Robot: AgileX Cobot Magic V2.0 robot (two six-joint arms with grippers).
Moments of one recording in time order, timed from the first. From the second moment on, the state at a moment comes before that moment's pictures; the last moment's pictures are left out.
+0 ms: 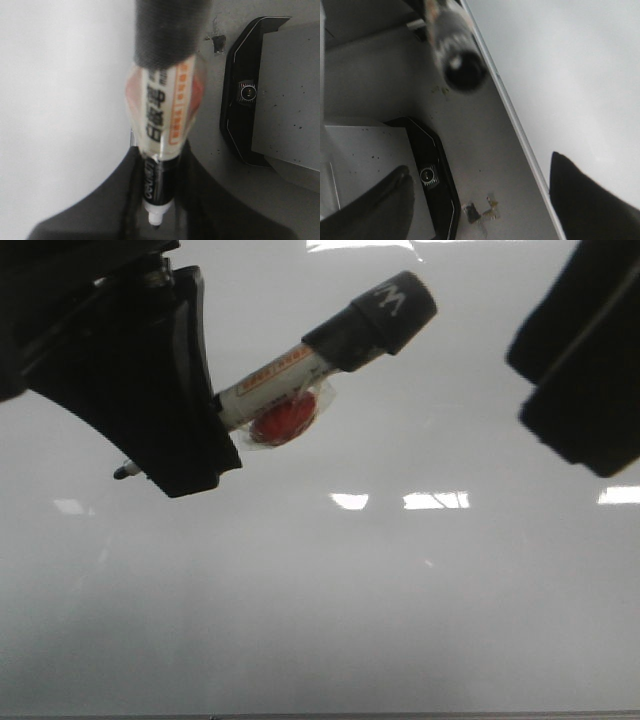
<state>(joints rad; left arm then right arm) -0.89 1.41 -1.16 -0.05 1.04 0.65 0.53 1.06 -0.86 0.51 0.88 -0.87</state>
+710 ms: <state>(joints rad) -0.90 1.41 -1.16 -0.05 1.03 0.66 0.66 1.17 -0.93 0.66 0.76 -1.04</state>
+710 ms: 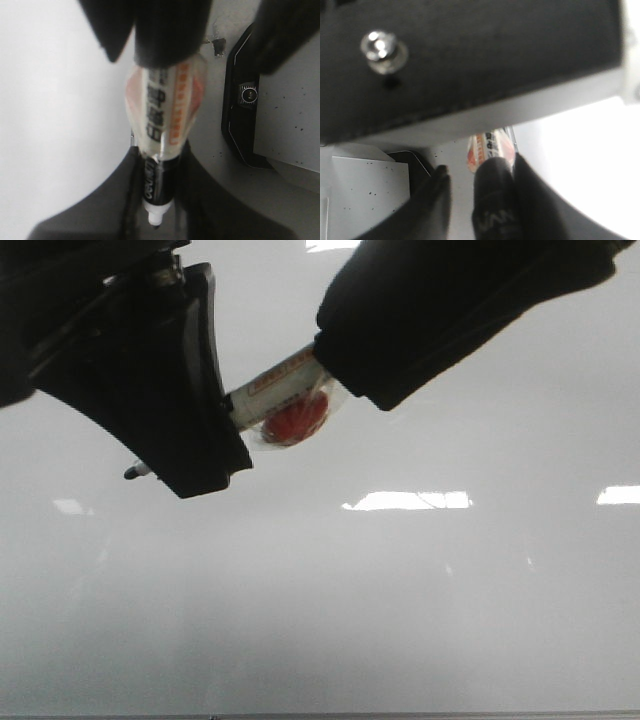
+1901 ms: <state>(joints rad) -0.51 0.97 -1.02 -0.09 0.97 0.44 0.27 1.03 -0.93 0.46 0.72 -0.49</state>
